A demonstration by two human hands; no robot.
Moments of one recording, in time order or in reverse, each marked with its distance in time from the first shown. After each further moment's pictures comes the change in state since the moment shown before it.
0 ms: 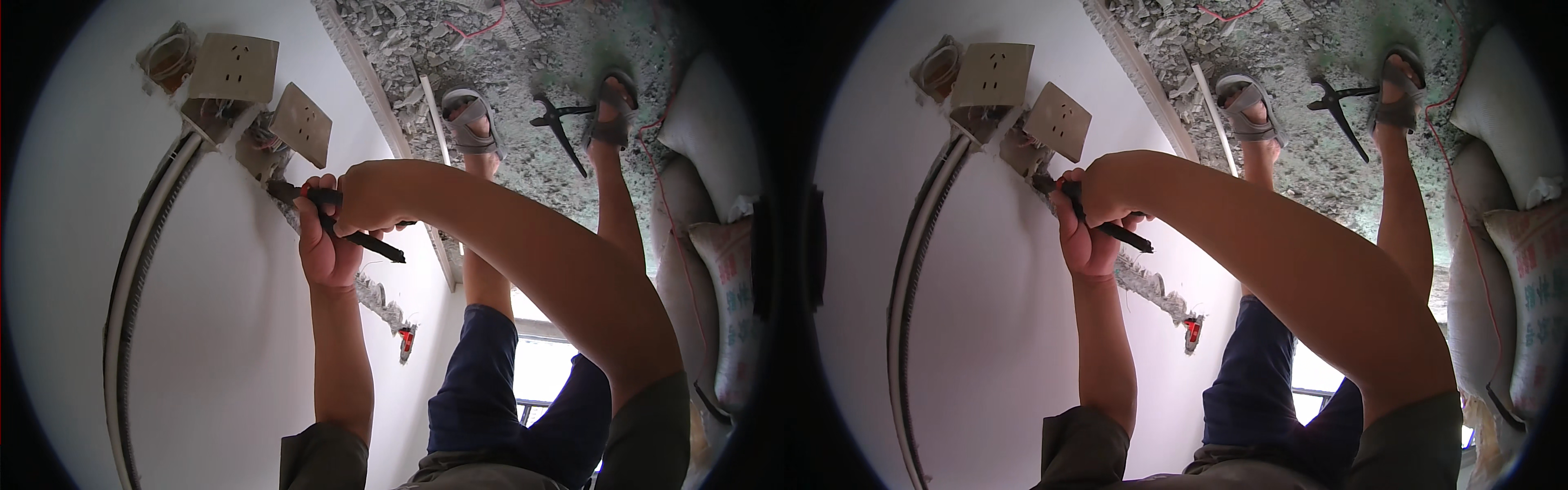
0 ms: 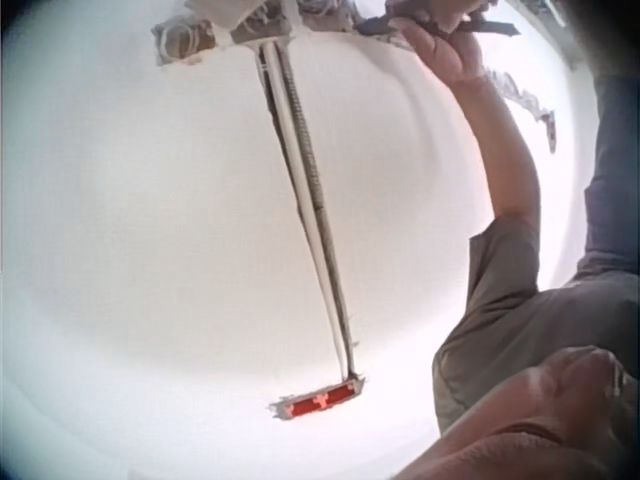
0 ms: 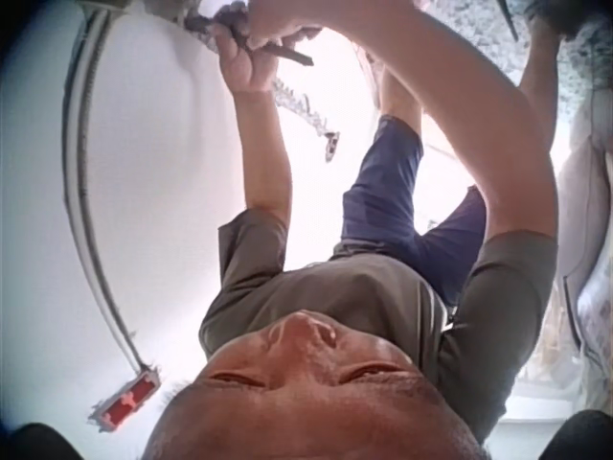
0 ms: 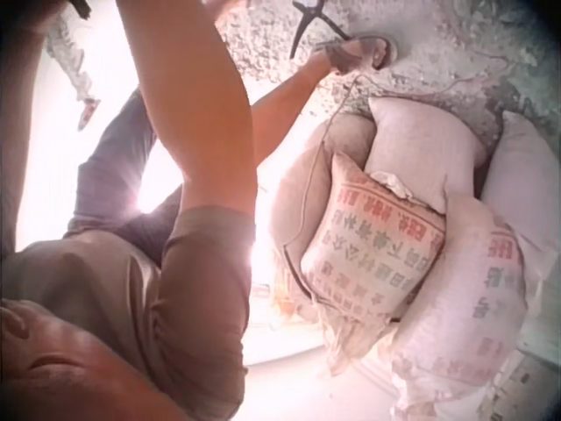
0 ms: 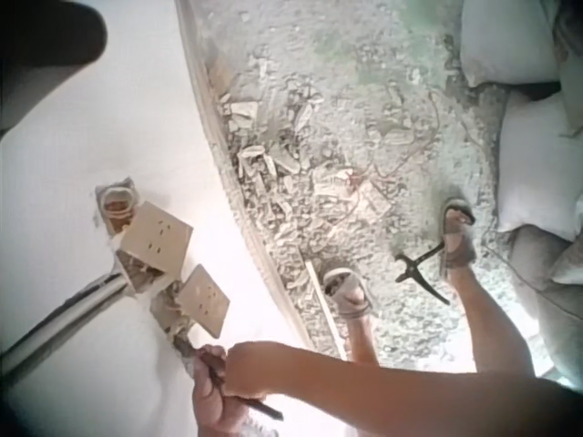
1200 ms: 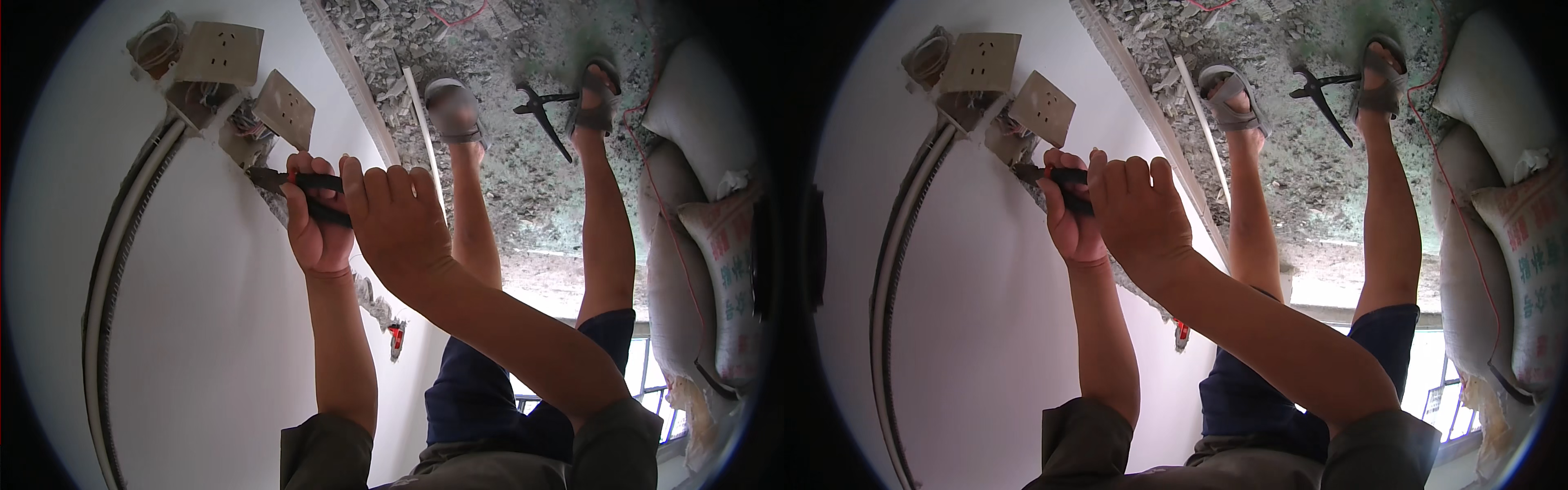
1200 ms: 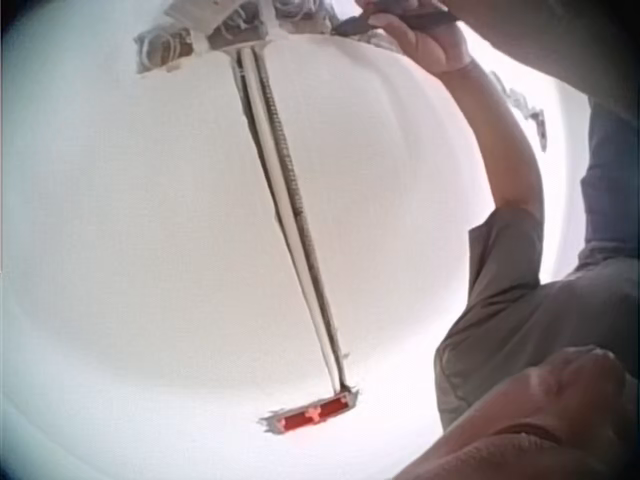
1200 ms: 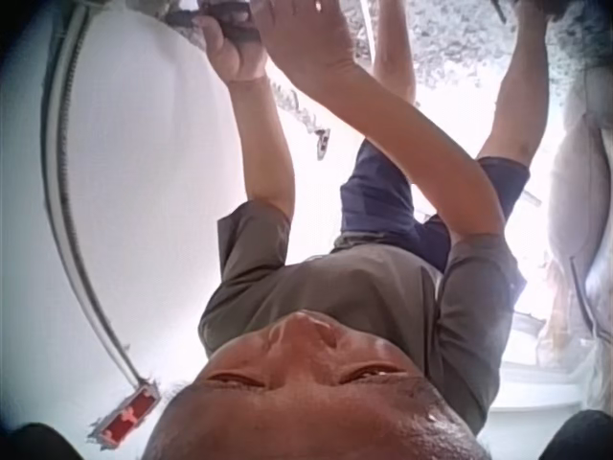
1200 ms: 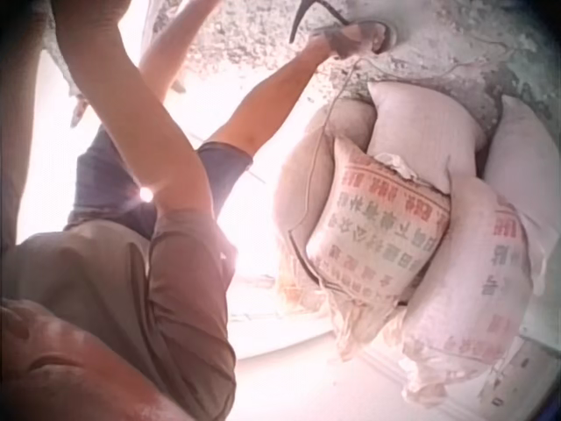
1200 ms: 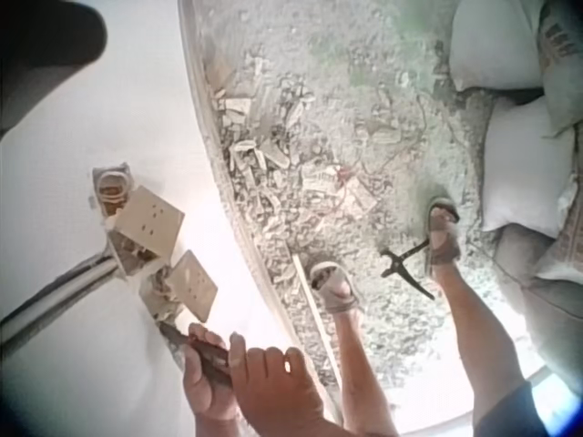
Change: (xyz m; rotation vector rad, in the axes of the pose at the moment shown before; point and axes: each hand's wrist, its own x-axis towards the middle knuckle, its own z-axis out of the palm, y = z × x) left_hand 0.011 -0.012 0.000 -0.177 -0.221 0.039; right_hand -0.025 0.036 0.082 -0.848 1.203 -0.148
